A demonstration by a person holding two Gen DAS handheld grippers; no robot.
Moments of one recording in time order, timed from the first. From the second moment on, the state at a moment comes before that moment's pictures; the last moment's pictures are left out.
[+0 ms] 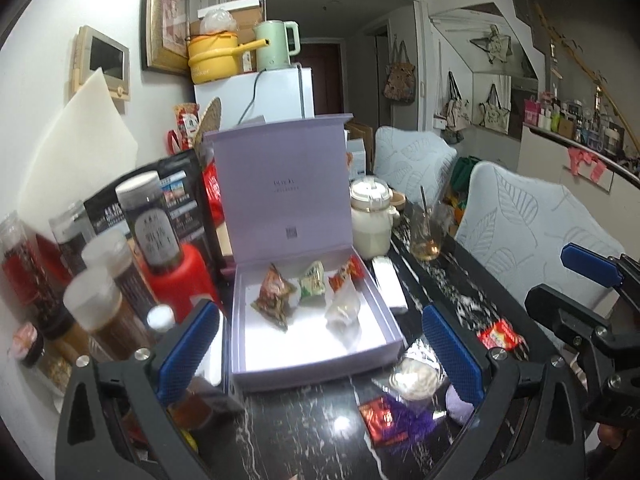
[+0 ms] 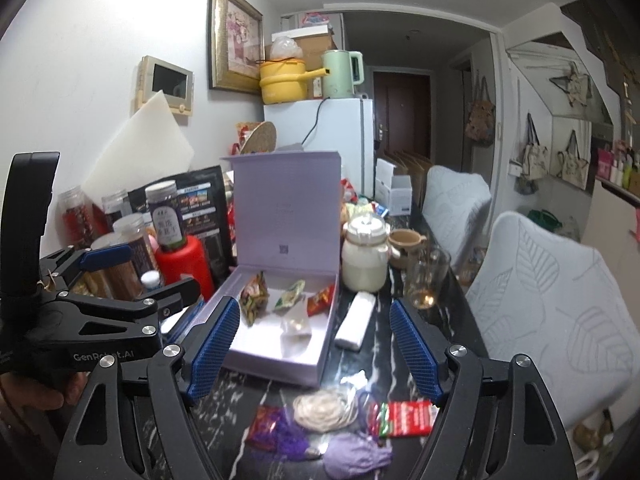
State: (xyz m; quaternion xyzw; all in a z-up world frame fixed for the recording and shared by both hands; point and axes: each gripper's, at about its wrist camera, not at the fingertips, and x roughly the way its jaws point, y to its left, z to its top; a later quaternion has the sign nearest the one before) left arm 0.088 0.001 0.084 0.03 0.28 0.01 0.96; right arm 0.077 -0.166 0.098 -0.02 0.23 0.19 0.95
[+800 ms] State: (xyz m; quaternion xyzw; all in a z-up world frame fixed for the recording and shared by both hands) left arm 0.080 -0.027 -0.007 0.01 0.36 -0.05 0.93; right arm 0.039 -0.205 0.001 0.02 0.32 0.13 0.94
